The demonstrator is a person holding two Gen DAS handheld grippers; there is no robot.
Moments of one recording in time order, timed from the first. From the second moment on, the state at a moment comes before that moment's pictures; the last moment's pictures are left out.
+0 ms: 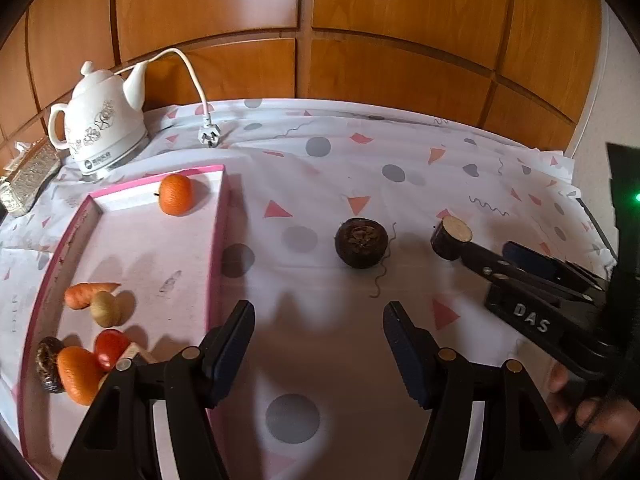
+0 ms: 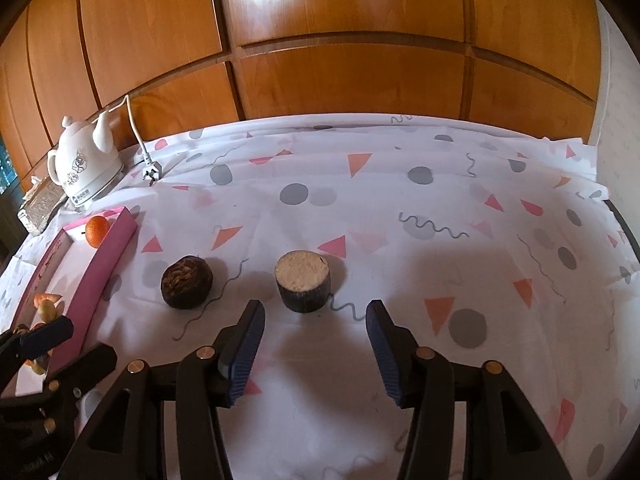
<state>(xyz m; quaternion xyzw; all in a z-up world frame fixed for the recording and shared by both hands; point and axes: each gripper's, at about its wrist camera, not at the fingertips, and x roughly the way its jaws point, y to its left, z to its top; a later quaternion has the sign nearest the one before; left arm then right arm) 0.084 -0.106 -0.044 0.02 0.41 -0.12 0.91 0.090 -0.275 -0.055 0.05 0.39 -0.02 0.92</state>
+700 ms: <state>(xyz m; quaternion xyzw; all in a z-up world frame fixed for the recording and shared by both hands) 0.111 -0.121 -0.066 0.00 0.42 -0.11 0.90 0.119 -0.272 -0.069 0.02 0.41 -0.02 0.91</state>
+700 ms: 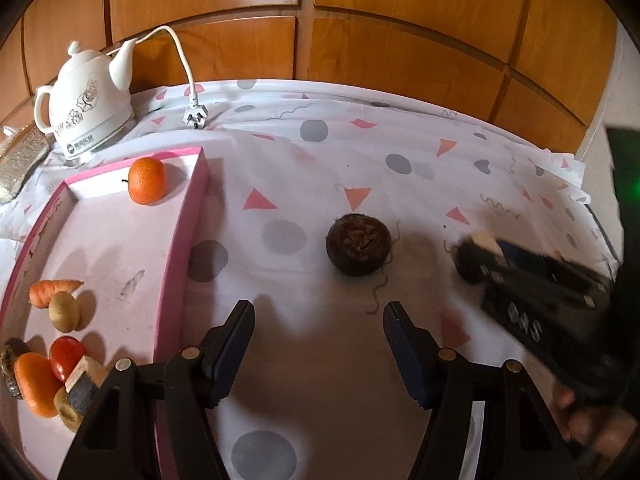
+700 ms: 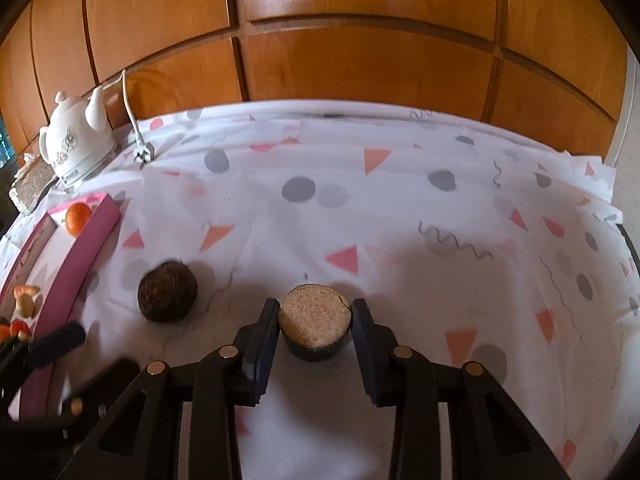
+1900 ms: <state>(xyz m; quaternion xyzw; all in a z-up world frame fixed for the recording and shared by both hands) 0.152 -0.138 -0.073 -0.02 0.42 -0.10 0.90 0.104 -0.290 -0.076 0.05 0.41 -0.02 0.91</state>
